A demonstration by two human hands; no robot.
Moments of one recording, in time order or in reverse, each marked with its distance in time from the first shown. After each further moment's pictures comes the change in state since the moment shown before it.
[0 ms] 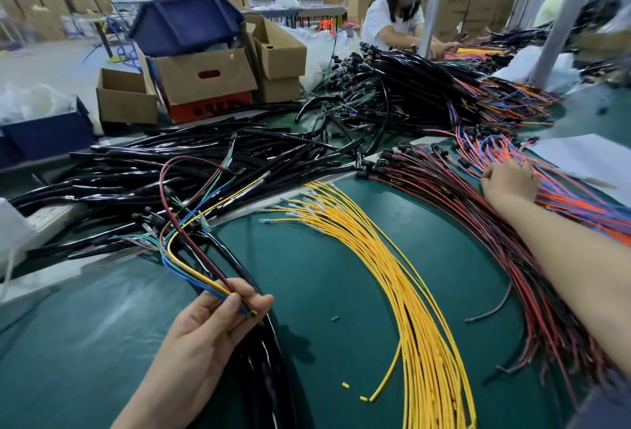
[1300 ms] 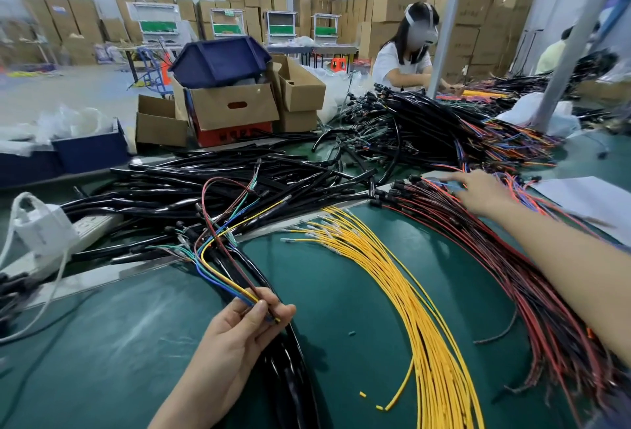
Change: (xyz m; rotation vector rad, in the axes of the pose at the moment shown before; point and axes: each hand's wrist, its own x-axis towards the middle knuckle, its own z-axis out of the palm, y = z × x) left_hand 0.001 0.002 0.005 -0.116 -0.009 -0.030; right_hand -0.014 -0.058 -0.061 0.140 -0.151 -0.376
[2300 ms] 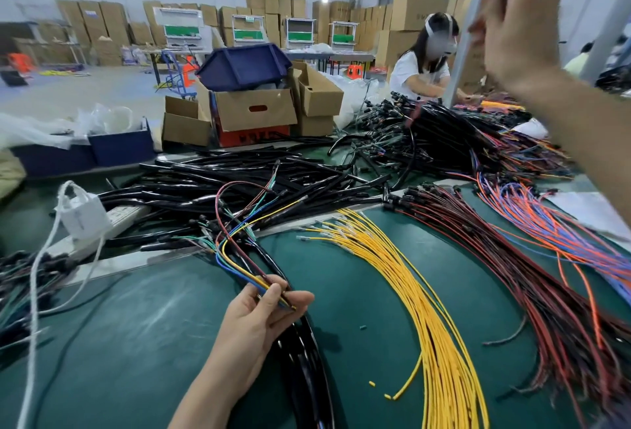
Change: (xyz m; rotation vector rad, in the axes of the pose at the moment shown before) left_hand 0.001 -0.003 -0.002 0.063 0.029 0.070; right_hand -0.030 -0.142 -0.191 0.440 0.747 -0.384
